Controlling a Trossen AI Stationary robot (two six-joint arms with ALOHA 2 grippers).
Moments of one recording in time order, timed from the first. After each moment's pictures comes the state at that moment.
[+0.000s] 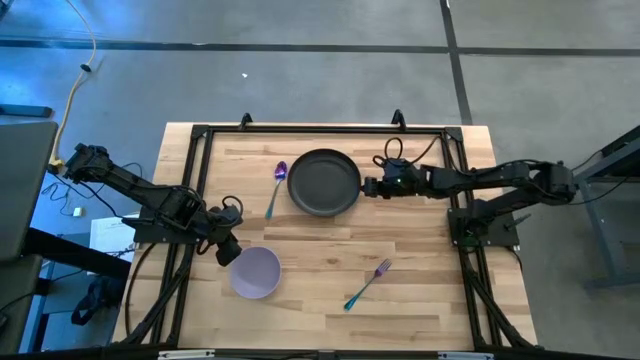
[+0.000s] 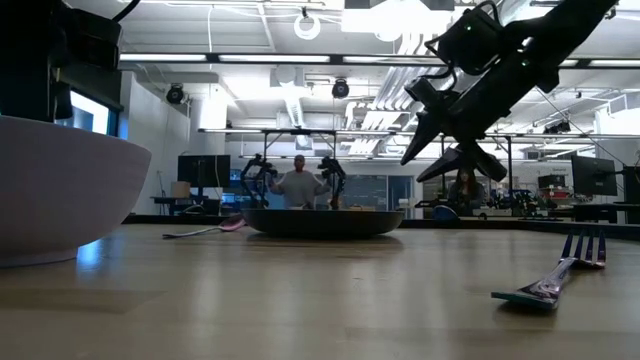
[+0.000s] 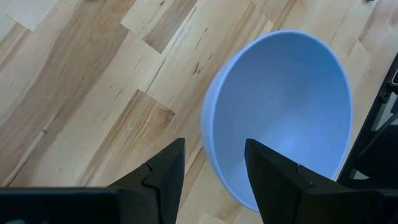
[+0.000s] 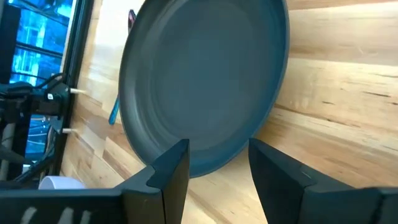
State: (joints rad) left arm -0.30 0.89 0.63 -0.82 -0.03 -1.04; right arm -0.26 1.29 0.57 0.01 0.04 1.12
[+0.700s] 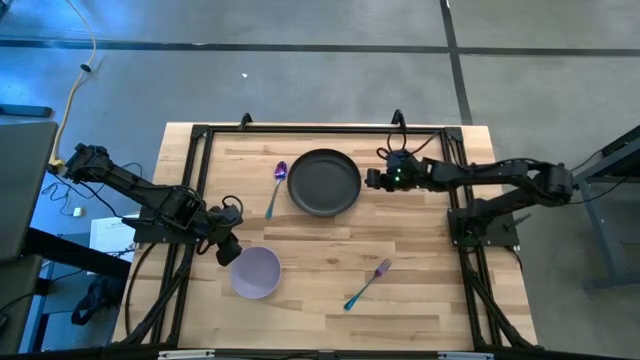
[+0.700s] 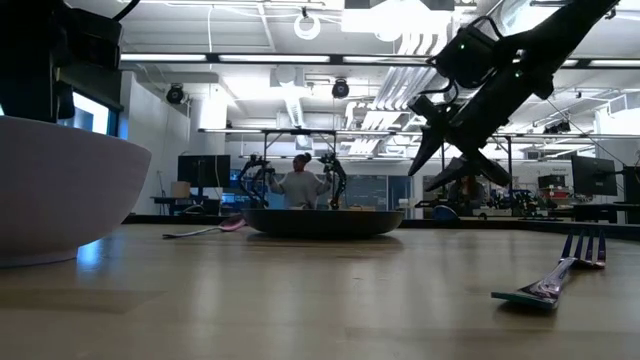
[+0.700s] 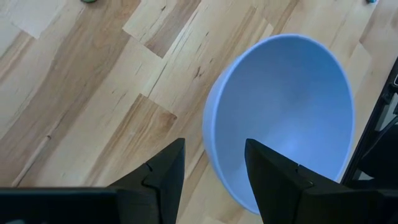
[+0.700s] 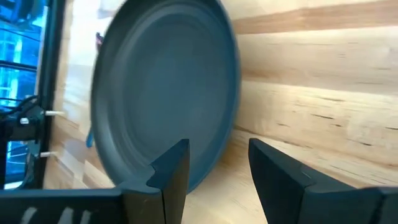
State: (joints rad) left arm -0.30 0.89 0.63 -0.82 -0.05 -1.02; right arm -0.37 1.30 0.57 -0.03 -0.01 1.10
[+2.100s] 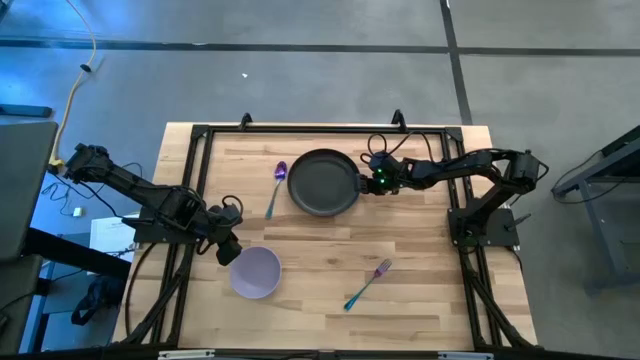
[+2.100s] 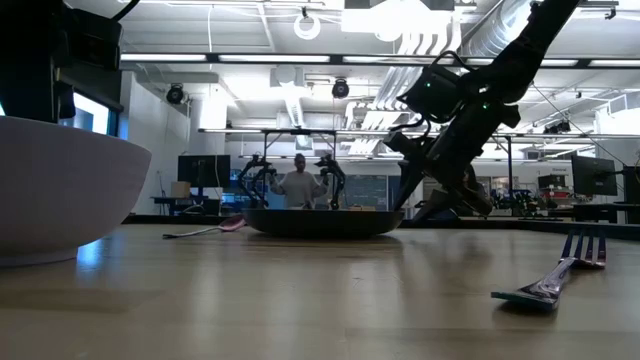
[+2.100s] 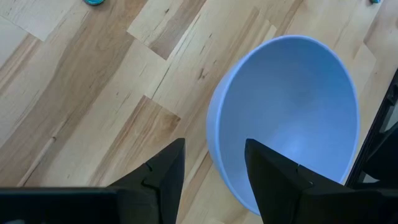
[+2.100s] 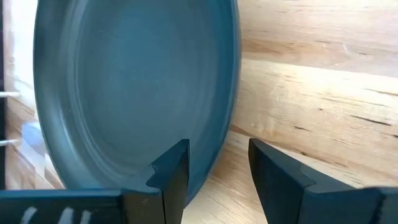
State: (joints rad) left arm -0.30 0.89 0.63 -0.83 -0.06 -1.02; right arm -0.39 1.59 0.66 0.05 -0.11 1.07
